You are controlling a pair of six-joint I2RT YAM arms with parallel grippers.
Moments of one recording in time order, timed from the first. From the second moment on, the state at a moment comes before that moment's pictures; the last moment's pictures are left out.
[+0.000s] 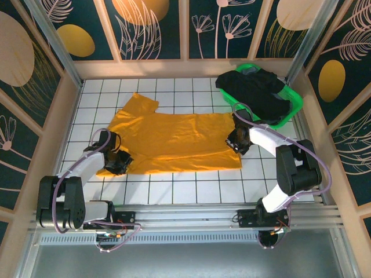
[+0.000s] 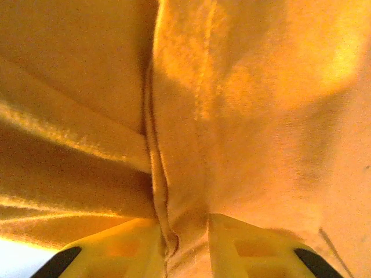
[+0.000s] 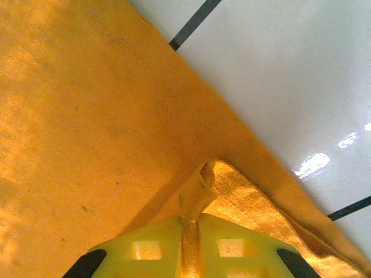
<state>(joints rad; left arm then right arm) -0.05 1.30 0.59 -0.56 0.28 -1.09 0.30 1.60 0.94 -0.63 -0.08 1.04</state>
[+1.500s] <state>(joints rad) -0.12 1.55 1.00 -0.62 0.18 -1.01 0.26 1.65 1.02 -0.65 -0.12 1.04</state>
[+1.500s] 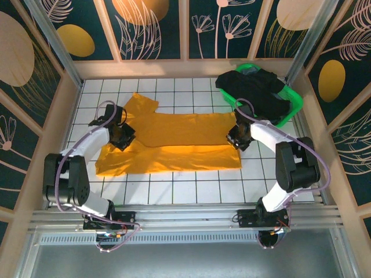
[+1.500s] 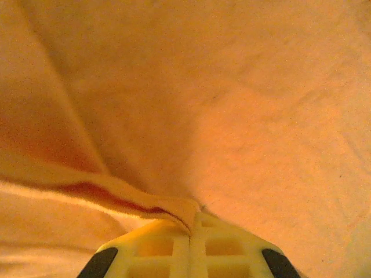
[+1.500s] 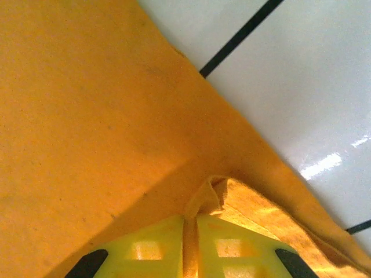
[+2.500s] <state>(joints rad) -0.08 1.57 1.17 -0.69 0.06 -0.76 0.39 1.62 1.05 -0.63 -0.05 0.94</state>
